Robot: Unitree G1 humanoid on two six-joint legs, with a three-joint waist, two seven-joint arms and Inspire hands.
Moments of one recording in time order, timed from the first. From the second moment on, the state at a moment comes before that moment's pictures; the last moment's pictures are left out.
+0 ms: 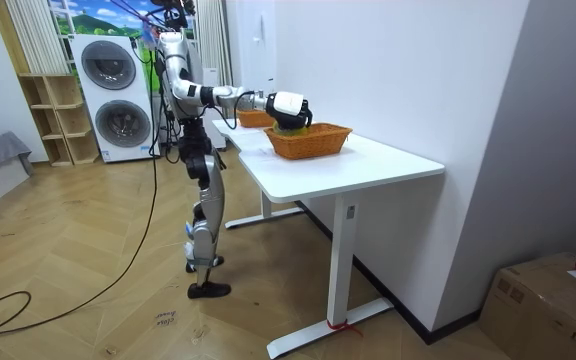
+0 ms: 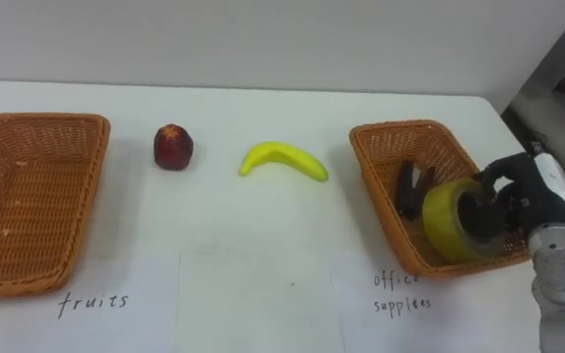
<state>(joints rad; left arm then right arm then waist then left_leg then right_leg) 0.30 0.22 0.19 0.94 0.46 0.07 0.27 -0.01 -0.48 -0.25 0.26 -0.36 0.09 0.11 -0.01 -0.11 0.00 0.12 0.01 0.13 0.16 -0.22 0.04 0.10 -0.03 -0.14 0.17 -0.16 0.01</state>
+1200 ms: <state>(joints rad) 0.30 0.22 0.13 0.94 0.46 0.06 0.32 0.01 -0.47 -0.18 0.26 -0.39 0.07 0.11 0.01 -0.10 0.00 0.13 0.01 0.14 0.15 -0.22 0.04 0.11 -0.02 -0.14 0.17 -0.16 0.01</state>
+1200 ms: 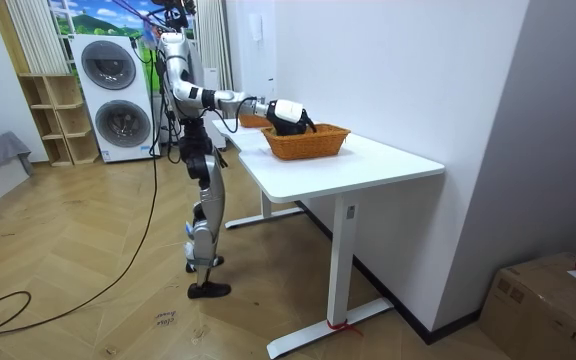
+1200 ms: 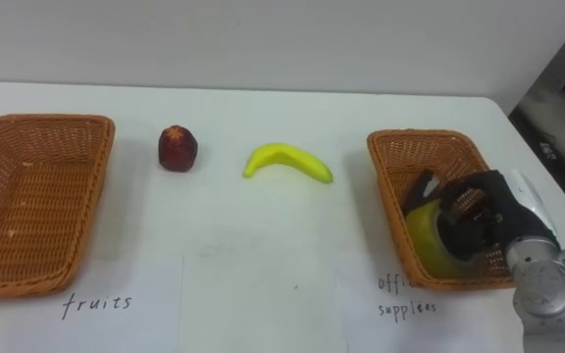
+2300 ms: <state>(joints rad) 0.30 0.22 0.16 0.95 0.46 0.06 0.29 0.01 -0.48 -0.19 0.16 -0.38 0.06 0.04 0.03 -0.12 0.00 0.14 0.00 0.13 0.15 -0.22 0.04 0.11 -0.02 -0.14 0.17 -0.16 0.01</state>
